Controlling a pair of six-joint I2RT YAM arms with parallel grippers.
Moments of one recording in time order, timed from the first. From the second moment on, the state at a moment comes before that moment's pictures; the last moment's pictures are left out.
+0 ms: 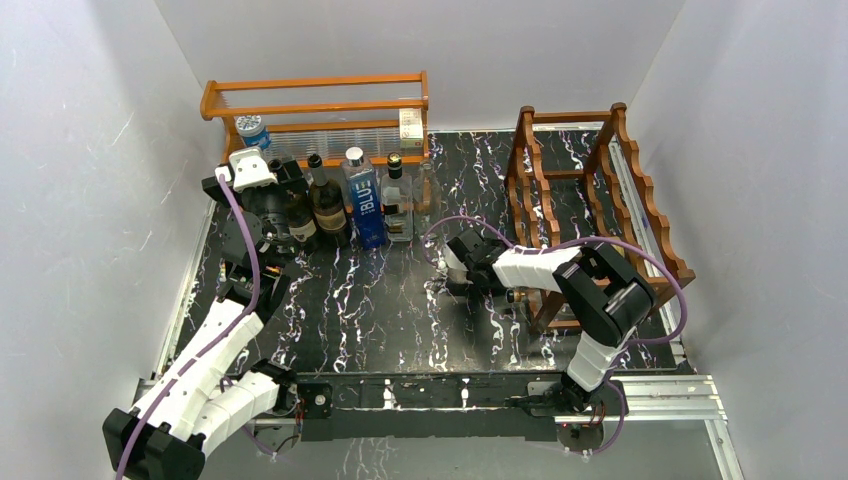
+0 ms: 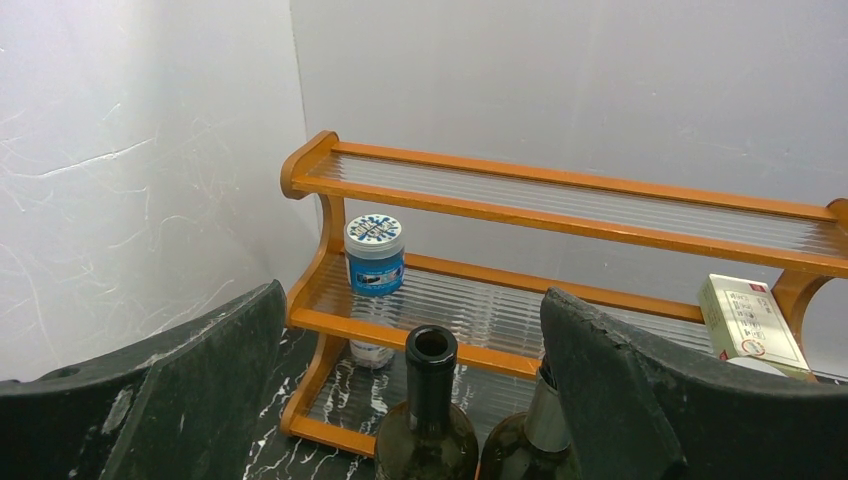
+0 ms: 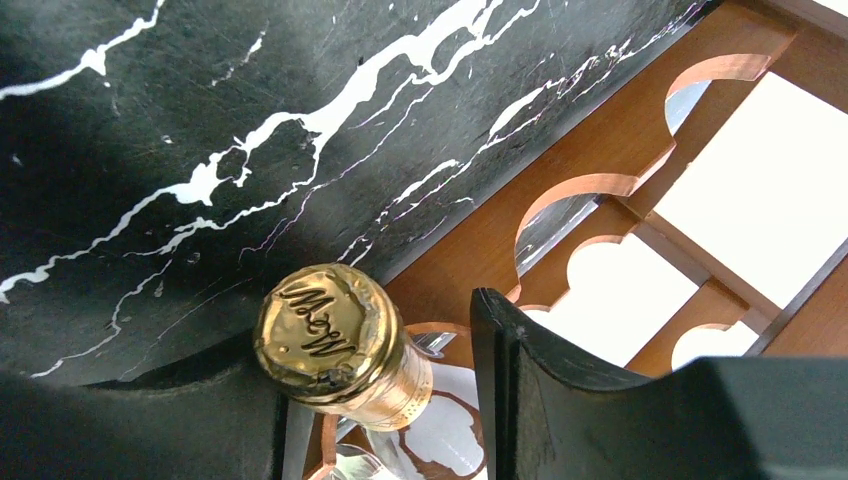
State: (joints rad) left arm -0.40 0.88 0.79 0.44 -0.68 0.21; right arm 0.76 1.73 0.85 -0.27 0.64 -0.84
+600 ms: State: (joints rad) left arm -0.40 0.88 0.79 0.44 -0.68 0.21; right arm 0.78 1.73 0.84 -0.27 0.63 -0.88
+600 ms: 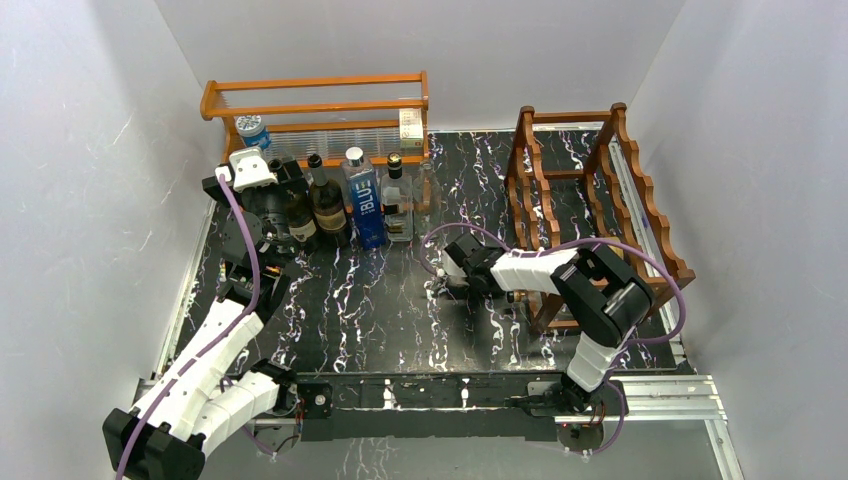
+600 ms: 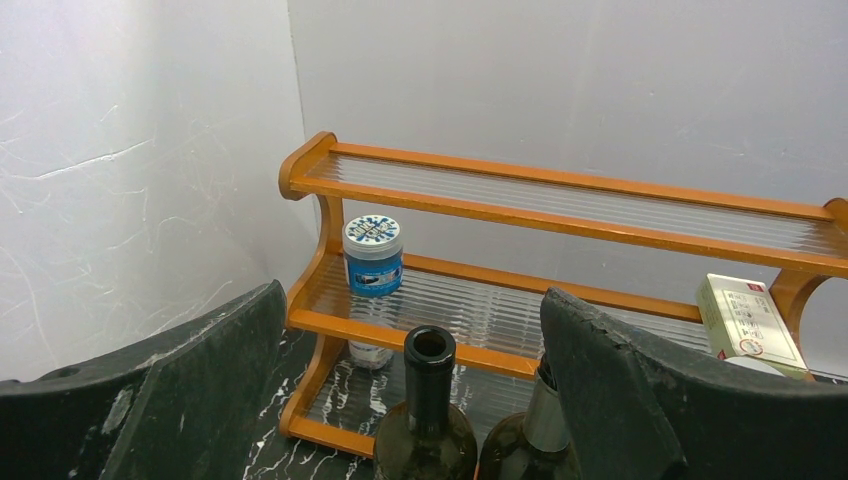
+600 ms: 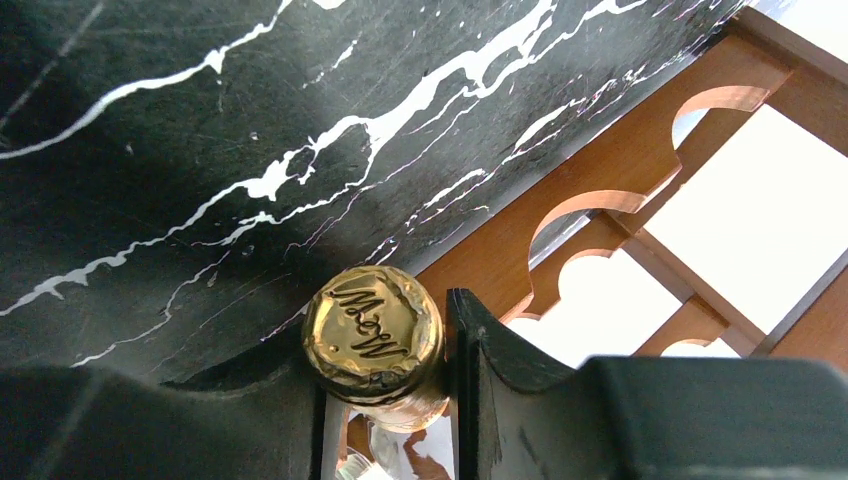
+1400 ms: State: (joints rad) left arm -0.40 0.88 0.79 0.44 -0.67 0.21; right arm 0.92 1.72 0.94 -0.43 0.61 -0.80
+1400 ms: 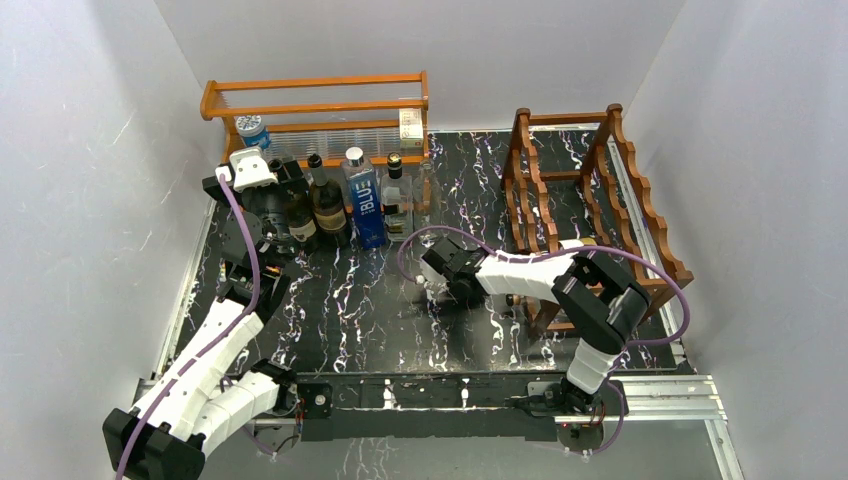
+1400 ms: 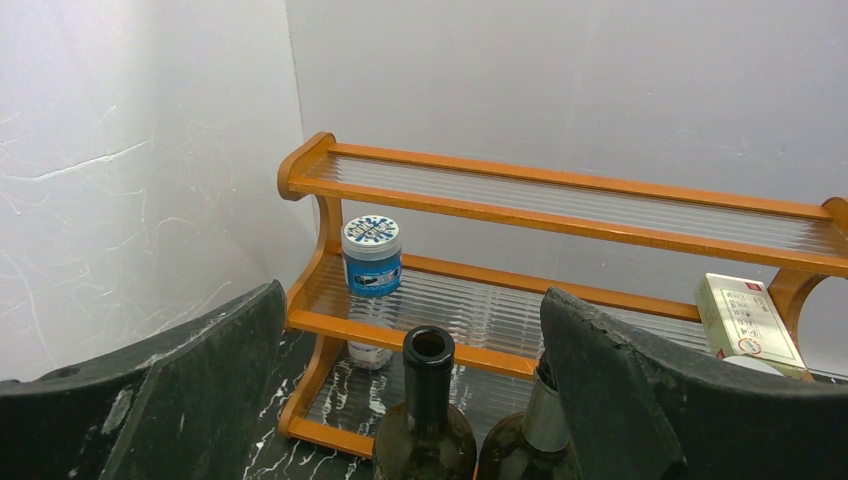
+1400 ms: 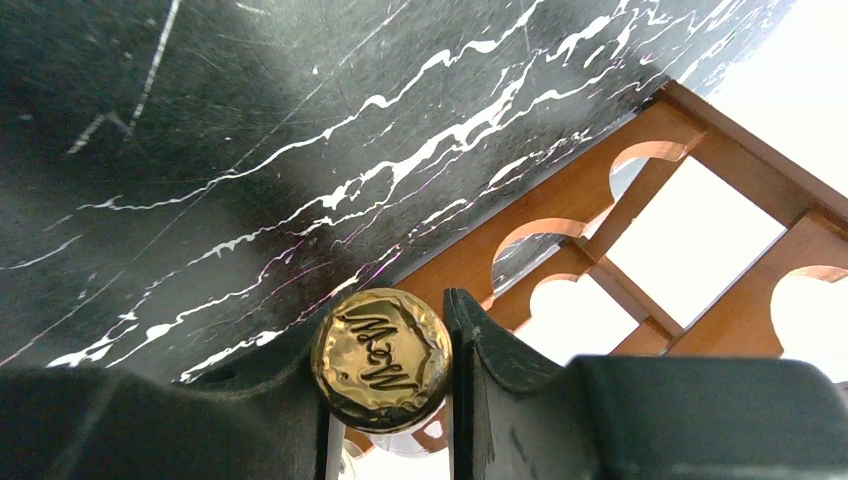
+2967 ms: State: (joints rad) left arm -0.40 0.88 0.79 0.44 -0.67 0.21; right arm 1.17 1.59 1.18 -0.58 0.37 -0.66
